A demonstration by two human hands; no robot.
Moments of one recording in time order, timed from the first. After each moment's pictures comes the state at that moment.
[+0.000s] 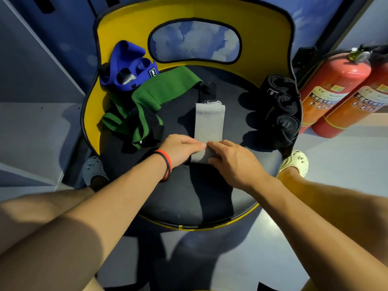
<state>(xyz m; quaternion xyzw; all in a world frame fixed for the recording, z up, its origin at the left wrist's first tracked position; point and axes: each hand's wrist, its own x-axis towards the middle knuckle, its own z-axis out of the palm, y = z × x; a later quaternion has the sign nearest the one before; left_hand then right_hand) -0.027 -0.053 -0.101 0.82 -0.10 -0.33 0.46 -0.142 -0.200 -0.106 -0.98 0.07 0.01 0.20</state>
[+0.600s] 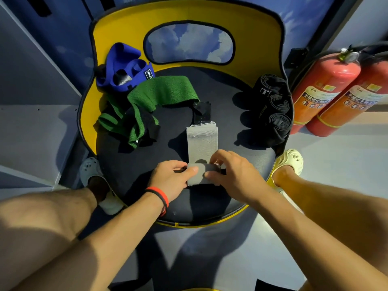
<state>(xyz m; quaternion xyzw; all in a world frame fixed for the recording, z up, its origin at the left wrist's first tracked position) -0.091 -0.021 -0.119 0.80 -0.02 -0.30 0.52 -0.180 -0.190 -0.101 -0.93 0.15 0.03 0.32</state>
